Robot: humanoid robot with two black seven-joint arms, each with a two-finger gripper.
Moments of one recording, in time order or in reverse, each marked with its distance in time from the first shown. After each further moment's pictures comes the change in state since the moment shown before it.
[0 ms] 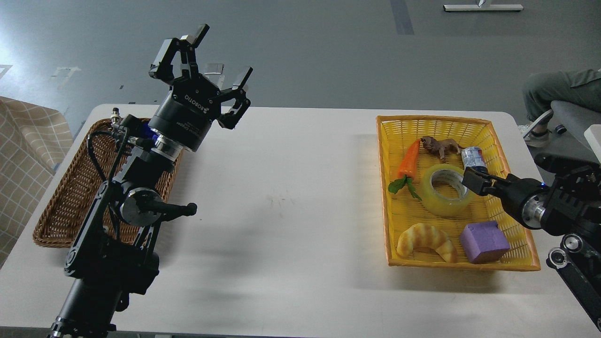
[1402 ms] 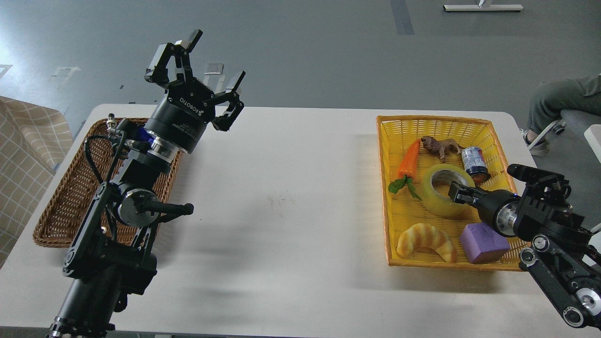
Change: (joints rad) left arm 0.001 0.002 -0.020 0.034 -0.001 0.008 -0.003; right arm 0.038 0.095 -0.045 -0.148 0.014 -0.018 0.018
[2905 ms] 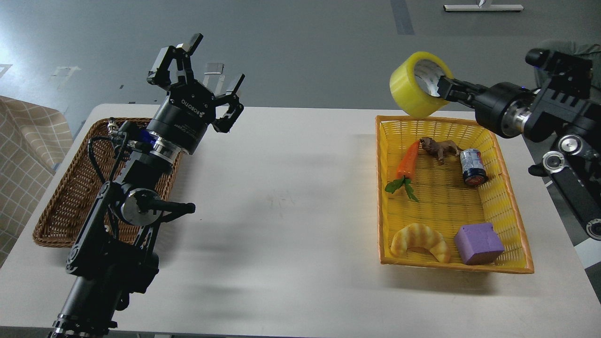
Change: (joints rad) left arm -0.010 -0.003 -0.001 0.038 0.001 0.006 -0.002; right arm 0.454 -0.004 -0.090 0.031 0.187 0.087 0.068
